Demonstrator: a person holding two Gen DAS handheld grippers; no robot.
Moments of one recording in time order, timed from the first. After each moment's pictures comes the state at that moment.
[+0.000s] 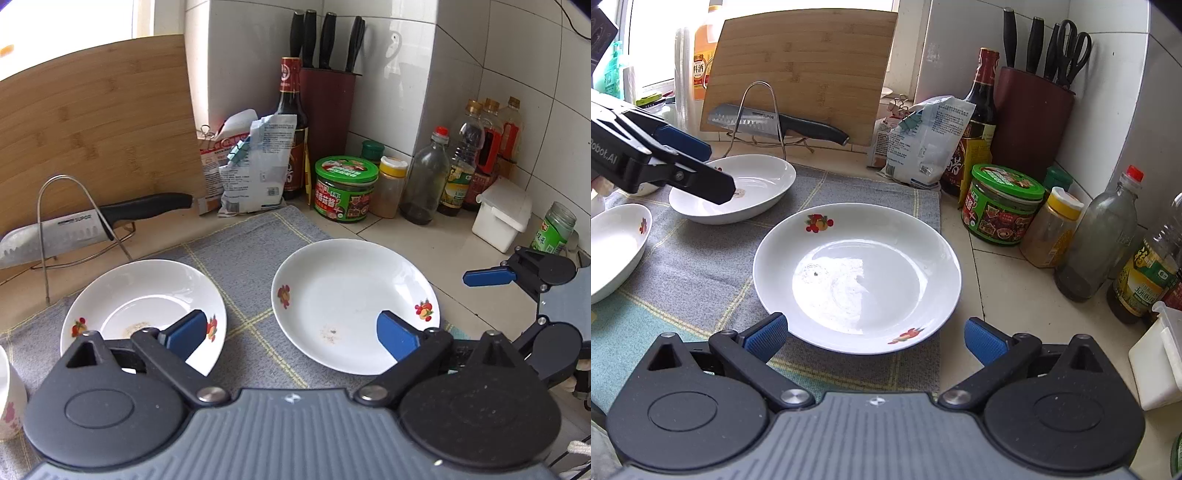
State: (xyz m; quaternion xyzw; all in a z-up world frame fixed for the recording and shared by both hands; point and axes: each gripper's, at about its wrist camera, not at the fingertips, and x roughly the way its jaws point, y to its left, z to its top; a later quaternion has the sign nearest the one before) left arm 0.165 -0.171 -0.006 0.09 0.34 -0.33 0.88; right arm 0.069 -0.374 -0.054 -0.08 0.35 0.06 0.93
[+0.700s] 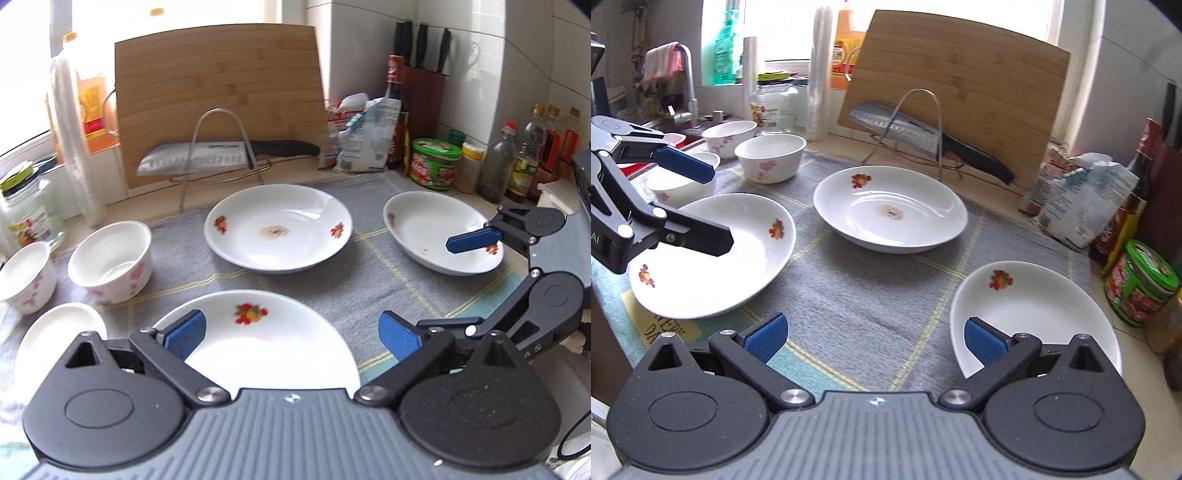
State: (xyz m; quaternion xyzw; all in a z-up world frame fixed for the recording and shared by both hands) left arm 0.083 -0.054 -0.021 0.07 0.35 -0.17 0.92; right arm 0.089 -0.255 -0.054 -0.14 0.34 0.25 0.90
